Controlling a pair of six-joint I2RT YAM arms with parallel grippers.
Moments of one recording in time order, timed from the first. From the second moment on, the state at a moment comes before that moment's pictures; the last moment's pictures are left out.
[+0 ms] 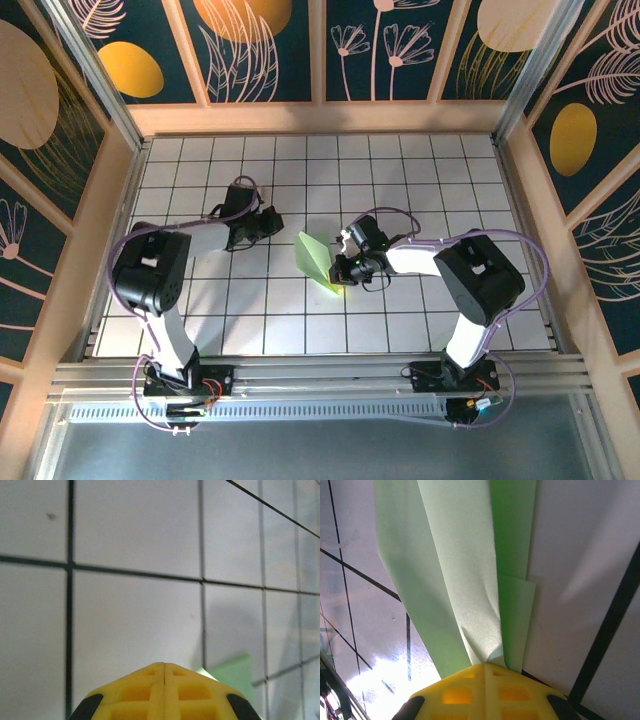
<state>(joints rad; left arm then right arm) -0.34 1.80 0.92 0.07 0.38 -0.65 0.65 1.76 0.82 -0.17 -0.51 0.58</state>
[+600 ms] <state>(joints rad) -0.57 1.89 0.87 0.20 0.51 -0.75 0.65 1.76 0.82 -0.17 -0.51 0.58</state>
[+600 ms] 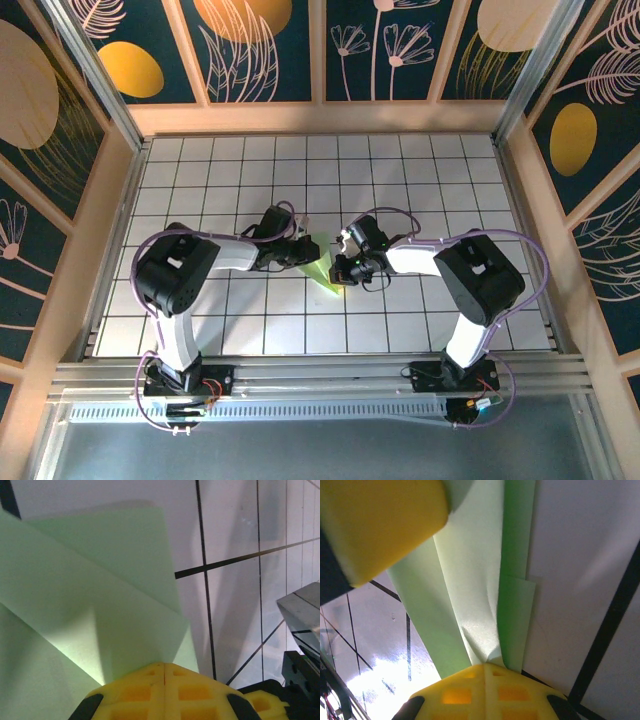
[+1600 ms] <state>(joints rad) -0.58 1.91 0.89 0.16 0.47 -0.77 0.64 1.72 0.83 -0.10 -0.64 0.60</state>
